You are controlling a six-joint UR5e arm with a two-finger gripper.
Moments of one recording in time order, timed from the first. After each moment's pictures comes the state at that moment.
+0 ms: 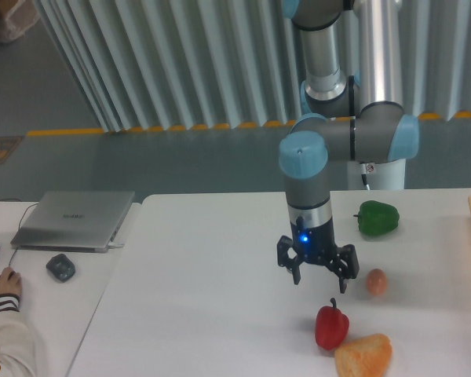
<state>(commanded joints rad) 2.10 -1.98 -1.52 -1.02 1.61 0.24</state>
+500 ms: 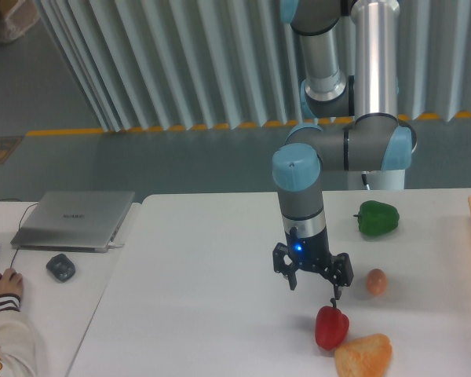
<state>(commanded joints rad) 2.10 -2.01 -1.51 -1.02 1.61 0.25</state>
